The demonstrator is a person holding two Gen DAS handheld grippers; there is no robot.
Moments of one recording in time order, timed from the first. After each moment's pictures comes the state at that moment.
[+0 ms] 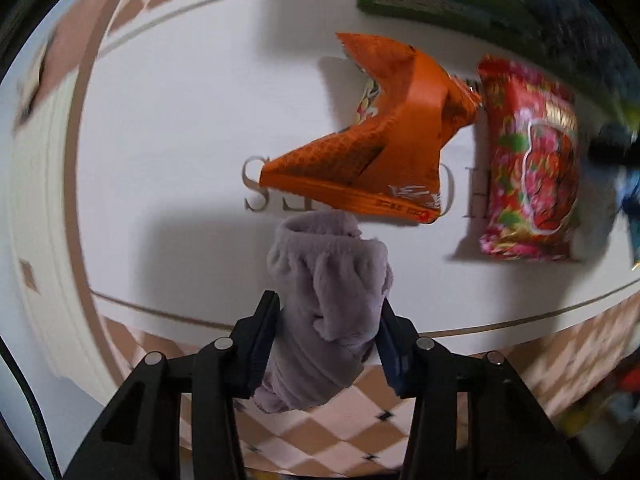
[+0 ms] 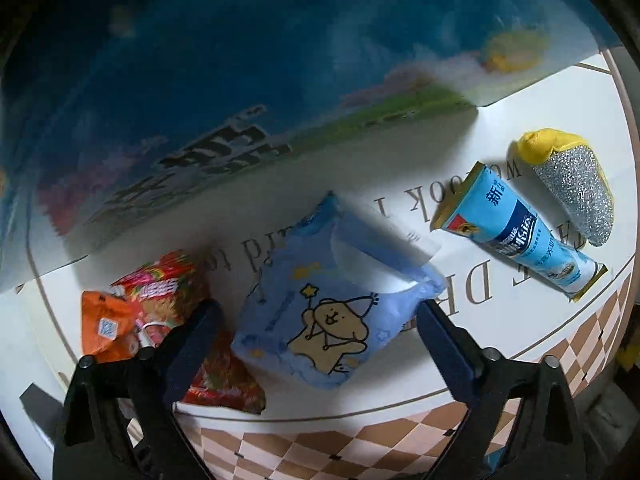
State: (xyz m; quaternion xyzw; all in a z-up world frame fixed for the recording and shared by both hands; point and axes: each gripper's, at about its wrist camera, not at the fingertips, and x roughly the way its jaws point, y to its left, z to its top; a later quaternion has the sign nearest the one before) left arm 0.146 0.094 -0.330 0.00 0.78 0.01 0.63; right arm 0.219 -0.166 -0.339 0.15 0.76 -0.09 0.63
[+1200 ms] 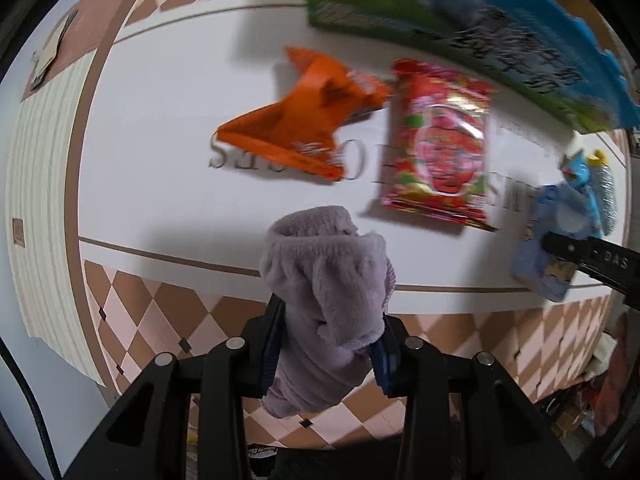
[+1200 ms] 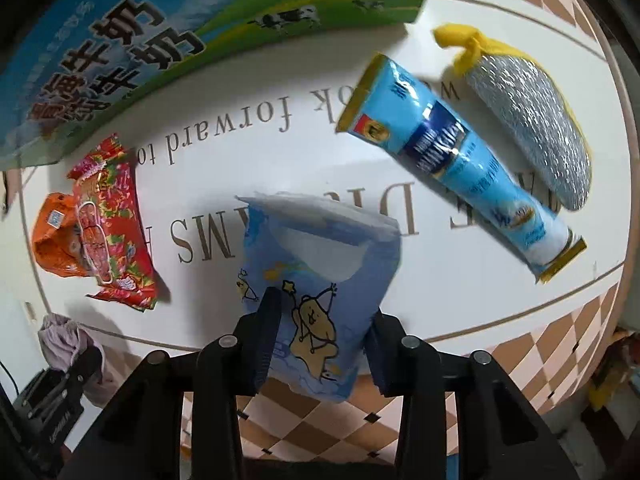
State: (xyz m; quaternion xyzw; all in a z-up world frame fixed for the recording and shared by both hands) left arm 0.102 0.023 -0.276 -0.04 0.76 0.01 0.65; right arm 0.145 -0.226 -0.321 0.11 0.78 -0.03 0.62
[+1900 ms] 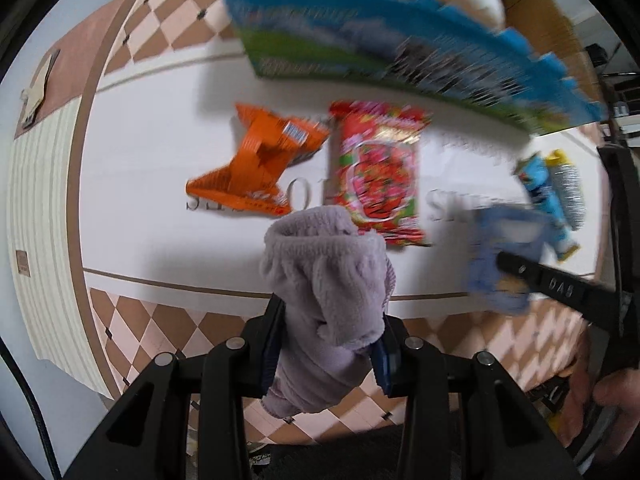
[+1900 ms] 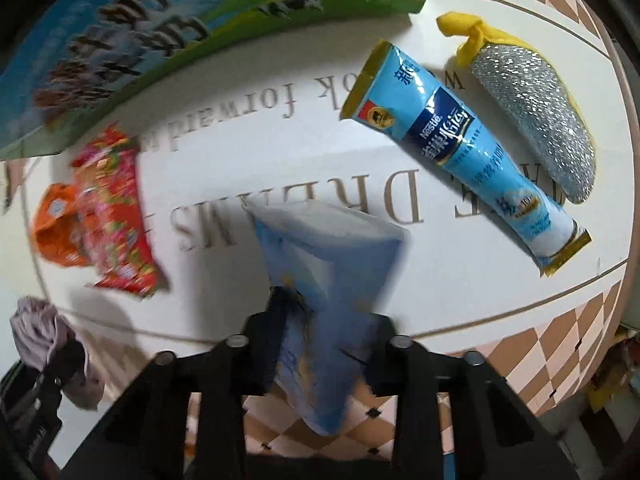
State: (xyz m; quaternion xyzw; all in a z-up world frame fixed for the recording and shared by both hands) left arm 0.148 0.001 -0.222 -0.03 0.74 -0.03 0.67; right arm 0.125 -0.263 -0.309 0.11 0.78 -0.01 0.61
